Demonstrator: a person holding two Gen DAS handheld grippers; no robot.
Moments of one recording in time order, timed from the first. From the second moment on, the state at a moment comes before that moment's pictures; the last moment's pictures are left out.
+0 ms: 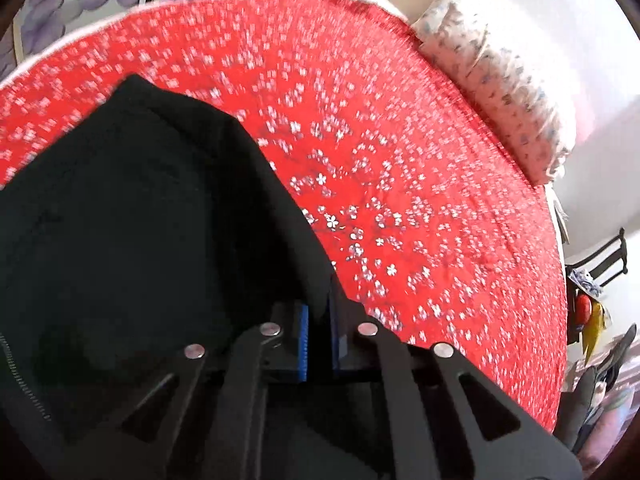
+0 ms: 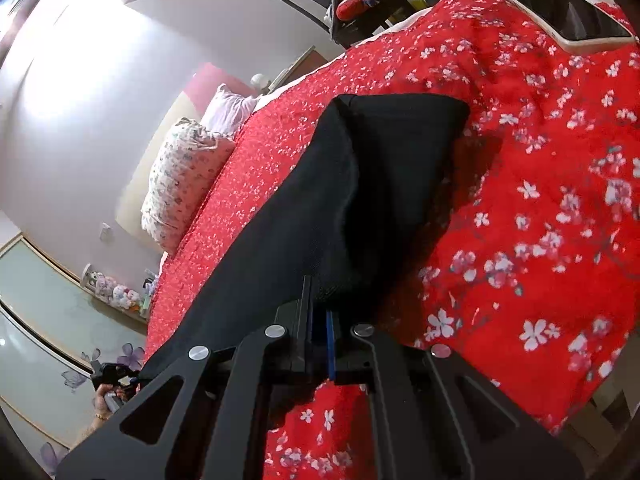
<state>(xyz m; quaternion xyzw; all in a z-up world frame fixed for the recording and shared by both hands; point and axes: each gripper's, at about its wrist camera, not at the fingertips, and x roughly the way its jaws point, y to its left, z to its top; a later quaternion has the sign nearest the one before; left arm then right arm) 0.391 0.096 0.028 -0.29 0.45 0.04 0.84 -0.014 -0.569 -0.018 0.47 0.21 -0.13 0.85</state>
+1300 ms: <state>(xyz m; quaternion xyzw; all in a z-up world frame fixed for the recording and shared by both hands) 0.111 0.241 0.015 -0.43 0.34 0.08 0.83 -0.040 -0.635 0.002 0.50 0.21 -0.15 0.83</state>
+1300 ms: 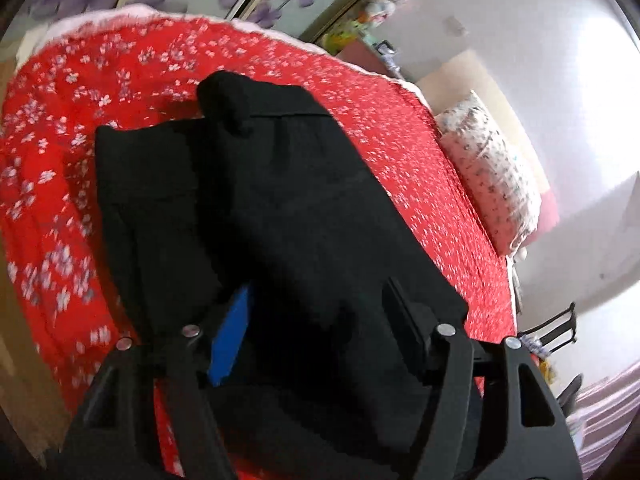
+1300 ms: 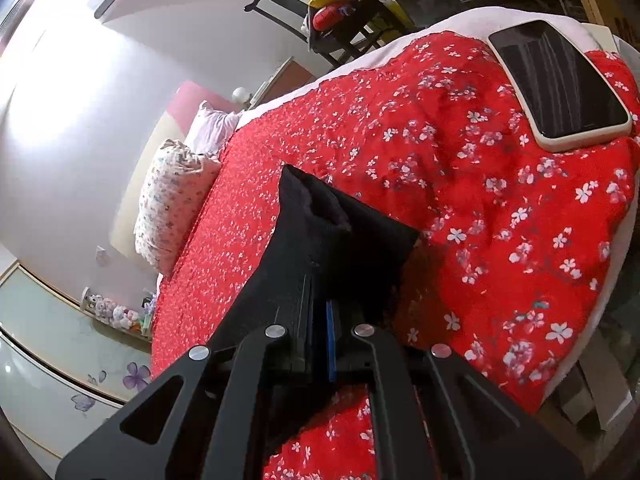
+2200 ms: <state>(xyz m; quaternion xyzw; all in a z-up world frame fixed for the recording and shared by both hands) 0.077 0.261 0.021 -0.36 0.32 0.08 0.87 -0.043 -0.638 0.019 0.50 0.20 -0.14 0.83</state>
